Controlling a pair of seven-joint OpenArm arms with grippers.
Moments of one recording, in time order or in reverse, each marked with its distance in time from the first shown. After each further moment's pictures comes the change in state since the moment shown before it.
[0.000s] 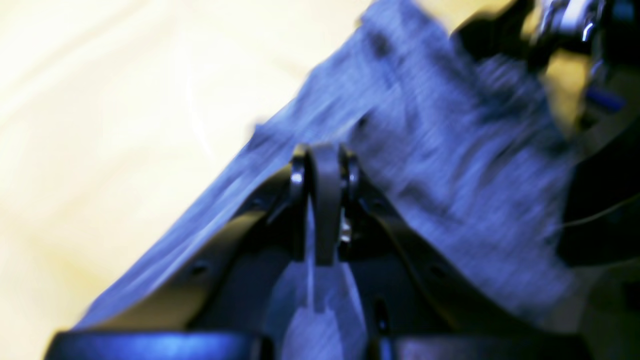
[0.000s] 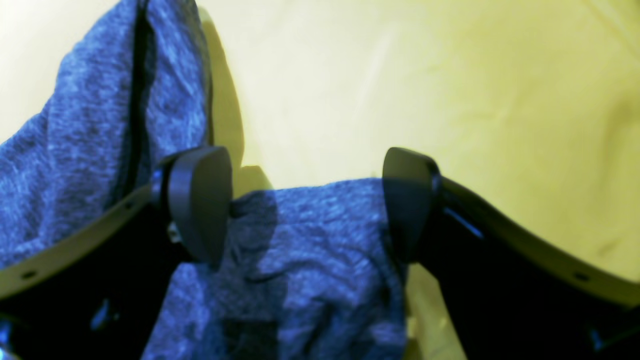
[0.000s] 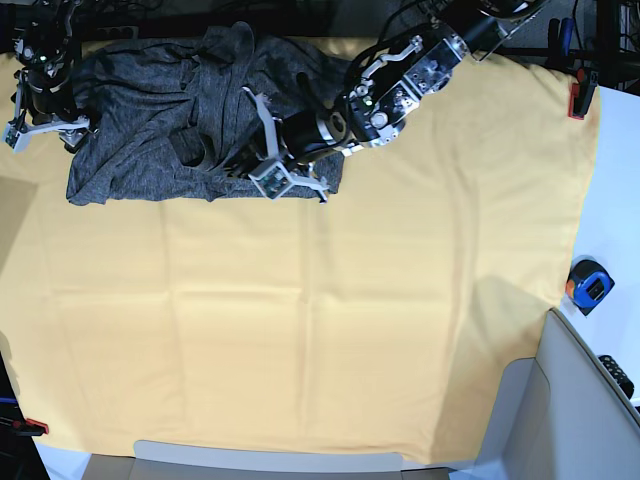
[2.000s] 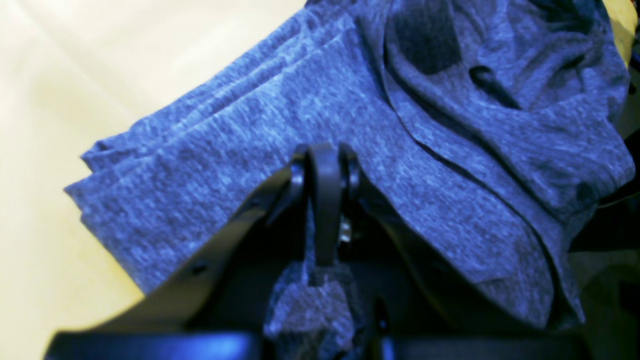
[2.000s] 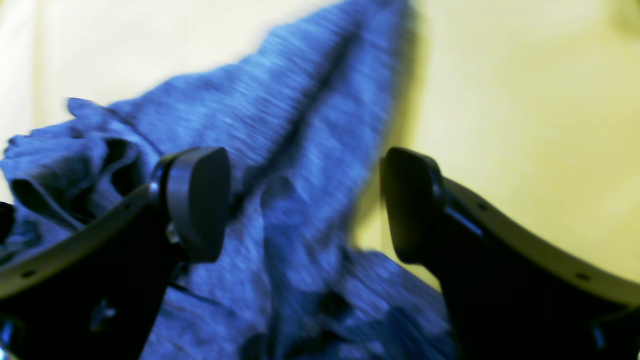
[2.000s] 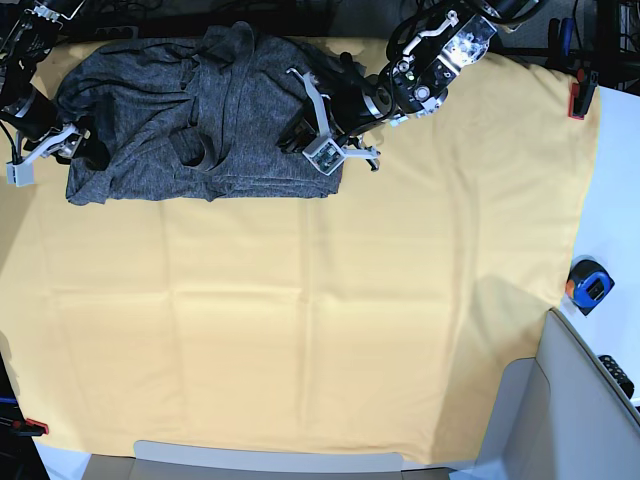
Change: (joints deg) left arm 9.9 -5.6 -6.7 2.0 -0.1 -0.3 -0.5; right arm 14.6 5.9 12.0 -19.6 26.8 44.2 -25.5
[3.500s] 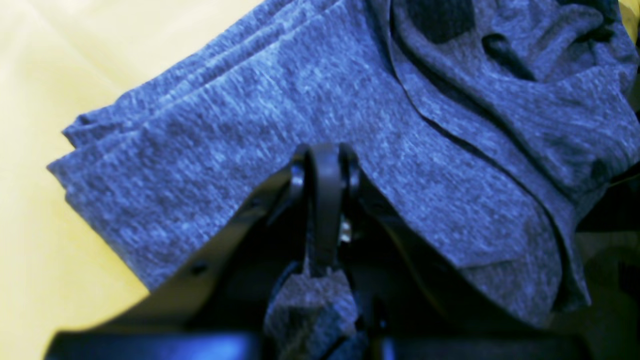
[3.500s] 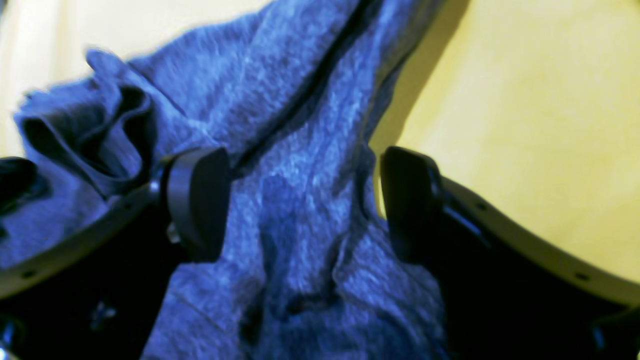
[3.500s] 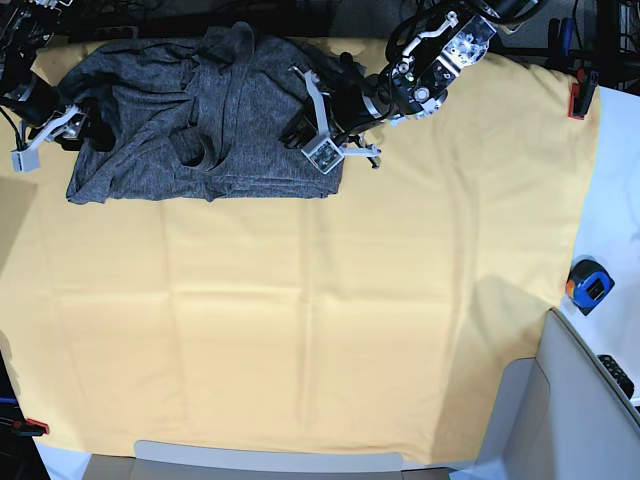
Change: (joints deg) left arm -0.3 0.1 0.0 0.0 0.0 0.0 4.0; right arm -4.7 1.2 -2.8 -0.7 -0.9 -0.7 -0.5
